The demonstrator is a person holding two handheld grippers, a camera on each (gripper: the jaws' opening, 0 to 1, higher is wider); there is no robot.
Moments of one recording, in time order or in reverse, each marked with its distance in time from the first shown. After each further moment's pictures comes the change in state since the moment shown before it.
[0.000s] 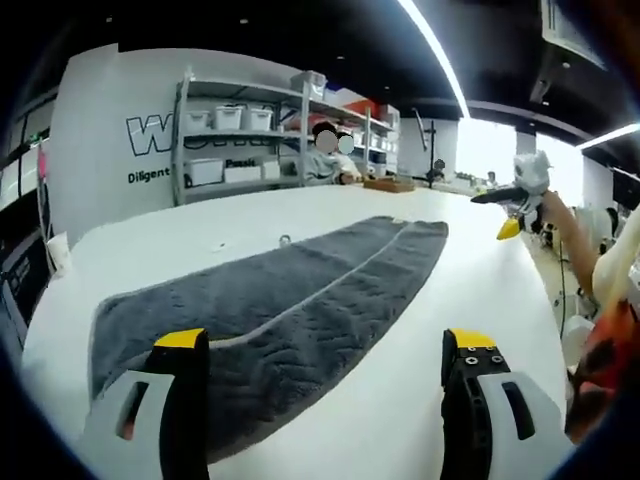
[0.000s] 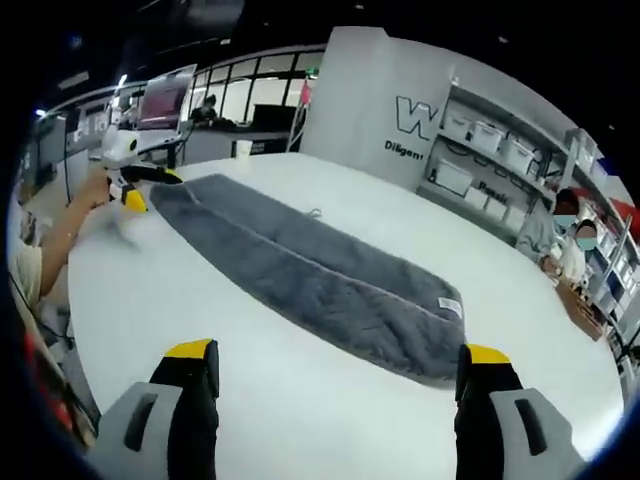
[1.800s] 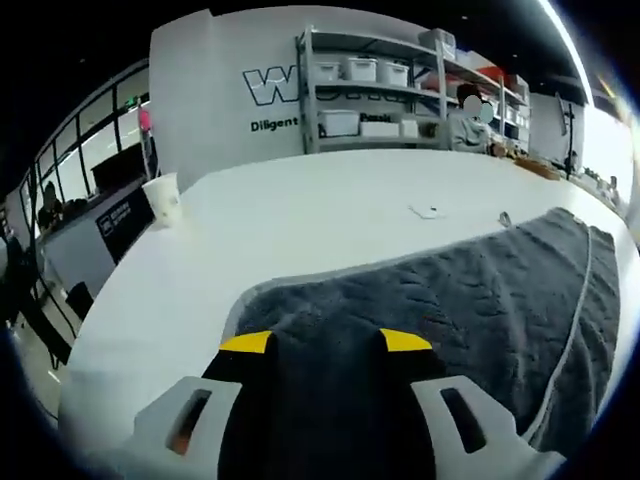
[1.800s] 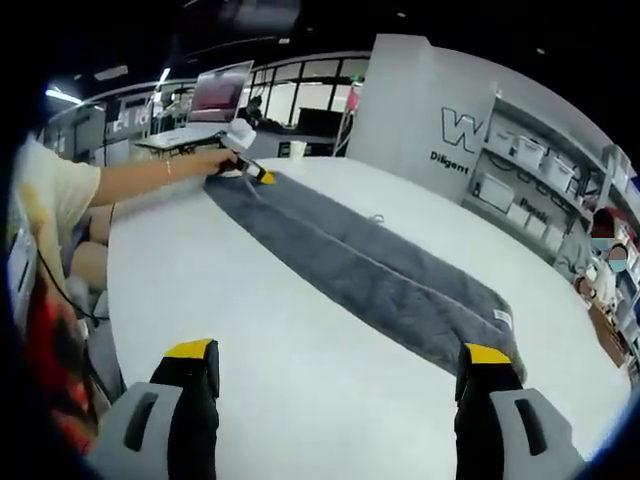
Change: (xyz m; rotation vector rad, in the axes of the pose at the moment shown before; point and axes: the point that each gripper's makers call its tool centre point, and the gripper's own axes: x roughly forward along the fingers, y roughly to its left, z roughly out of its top) left arm 0.049 0.237 -0.035 -0.183 0.166 0.551; right arm -0.002 0.068 -0.005 -0.072 -0.034 0.179
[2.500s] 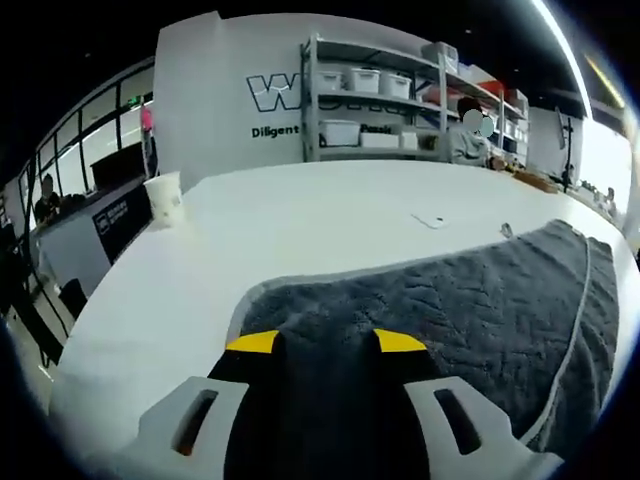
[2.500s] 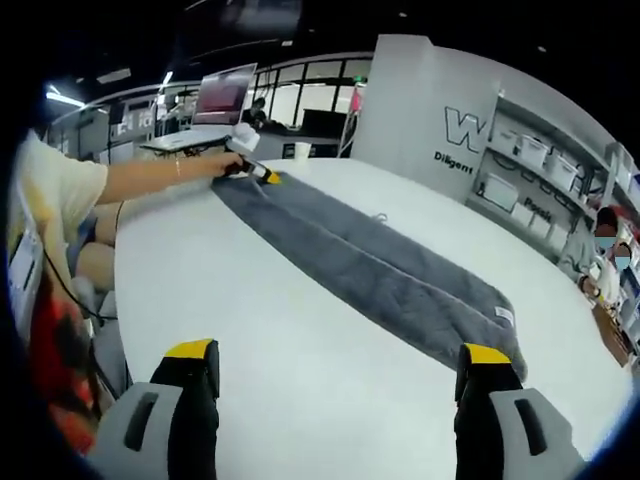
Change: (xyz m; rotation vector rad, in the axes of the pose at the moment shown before) left arm 0.004 0.009 0.002 -0.020 -0.039 -0.018; right arm -0.007 0.002 -0.002 0.003 0.001 0.016
